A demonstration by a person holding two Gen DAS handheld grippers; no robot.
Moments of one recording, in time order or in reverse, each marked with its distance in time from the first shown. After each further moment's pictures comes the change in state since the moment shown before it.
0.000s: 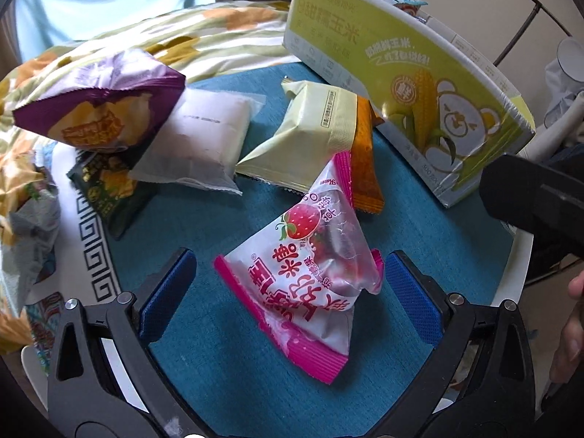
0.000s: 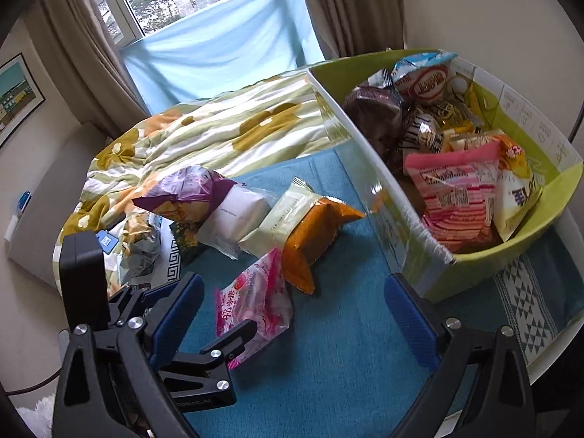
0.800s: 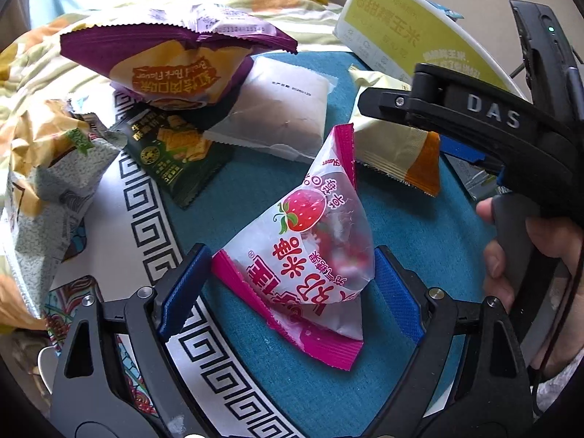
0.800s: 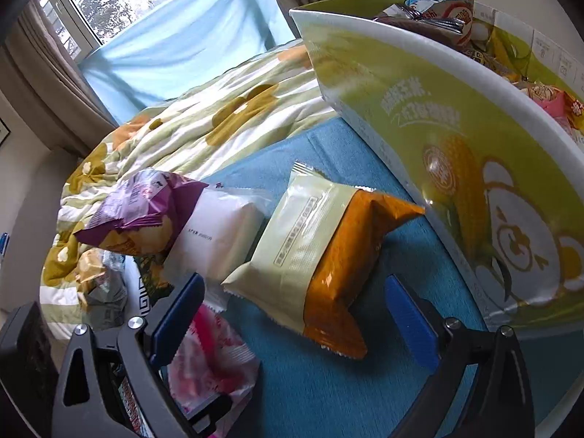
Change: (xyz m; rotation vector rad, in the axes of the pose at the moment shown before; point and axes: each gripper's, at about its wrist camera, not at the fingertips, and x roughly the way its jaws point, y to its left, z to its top) left arm -0.009 0.067 -0.014 -0.080 0.039 -0.018; right arm 0.100 0.019 0.027 0.134 0.027 -0.079
